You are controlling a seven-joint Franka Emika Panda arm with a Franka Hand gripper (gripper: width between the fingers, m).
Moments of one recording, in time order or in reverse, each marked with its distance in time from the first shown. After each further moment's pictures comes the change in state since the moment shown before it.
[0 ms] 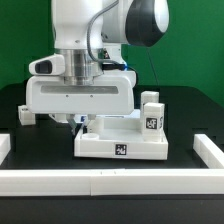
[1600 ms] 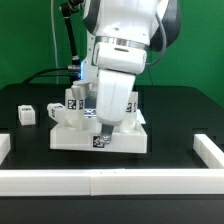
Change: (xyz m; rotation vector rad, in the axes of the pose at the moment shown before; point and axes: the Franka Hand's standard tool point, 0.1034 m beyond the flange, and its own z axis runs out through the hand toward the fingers) arm 0.088 -0.049 -0.019 -0.229 -0.028 -1.515
